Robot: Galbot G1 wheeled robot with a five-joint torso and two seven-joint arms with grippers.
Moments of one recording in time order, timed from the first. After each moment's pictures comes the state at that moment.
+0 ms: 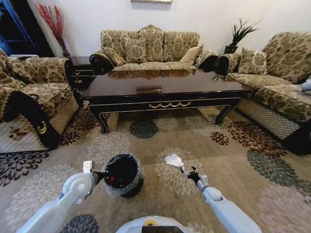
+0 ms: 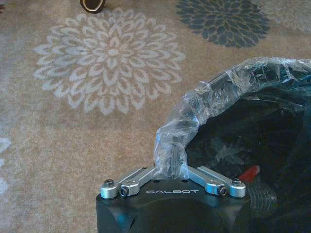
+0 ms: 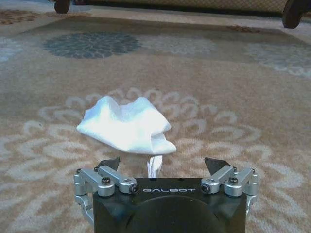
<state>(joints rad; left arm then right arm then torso) 1.34 -0.77 -0.39 -2.11 -1.41 0.74 -0.78 -1.06 1.01 0.10 1.07 0.52 0.15 -0.10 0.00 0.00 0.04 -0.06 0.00</state>
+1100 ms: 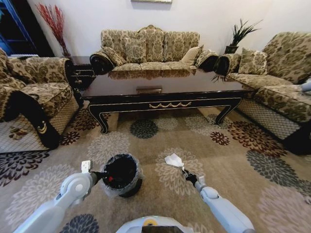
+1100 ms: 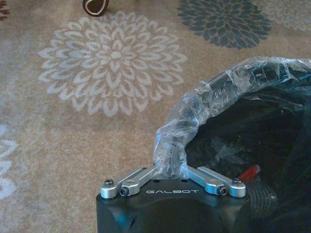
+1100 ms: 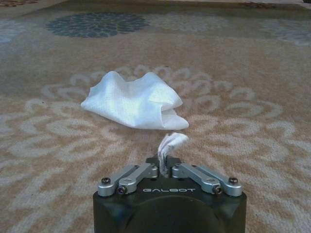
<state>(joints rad) 1.36 -0.74 -0.41 -2.13 -1.42 0.74 -0.78 -0.99 1.05 0.04 0.93 0.53 0.16 -0.16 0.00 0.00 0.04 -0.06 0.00</state>
